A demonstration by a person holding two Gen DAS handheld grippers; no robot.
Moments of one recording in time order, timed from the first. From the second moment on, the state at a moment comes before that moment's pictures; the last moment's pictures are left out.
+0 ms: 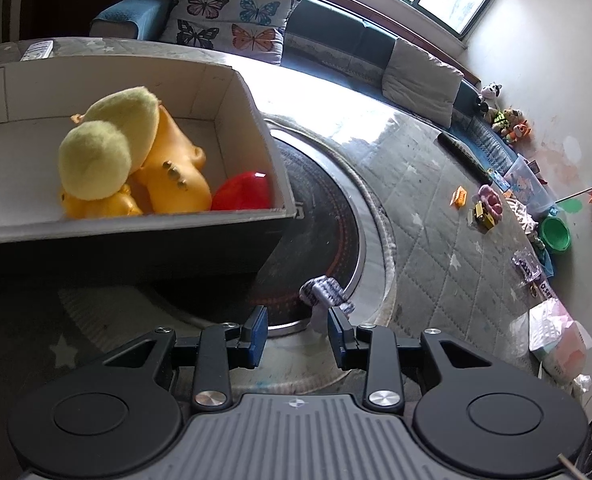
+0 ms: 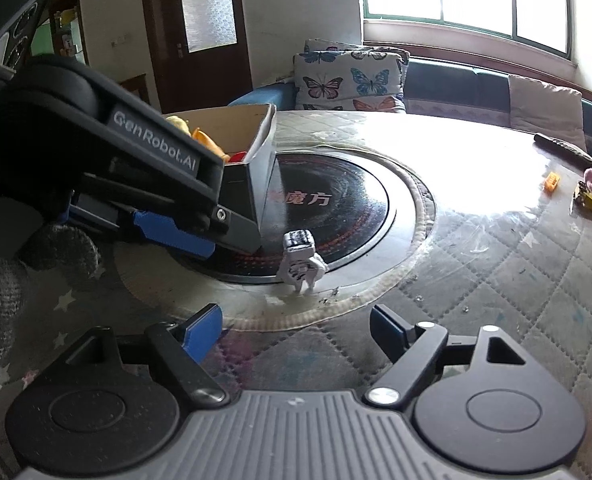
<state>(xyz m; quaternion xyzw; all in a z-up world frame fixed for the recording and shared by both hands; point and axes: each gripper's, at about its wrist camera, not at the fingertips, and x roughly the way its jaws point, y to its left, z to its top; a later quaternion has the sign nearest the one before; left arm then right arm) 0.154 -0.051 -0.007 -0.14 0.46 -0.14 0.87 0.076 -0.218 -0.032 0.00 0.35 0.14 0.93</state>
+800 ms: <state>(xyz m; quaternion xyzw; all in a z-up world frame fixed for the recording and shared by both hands) 0.192 -0.074 -0.017 -0.16 0.48 -0.13 0.85 0.111 -0.212 -0.034 0.01 0.35 0.16 0.92</state>
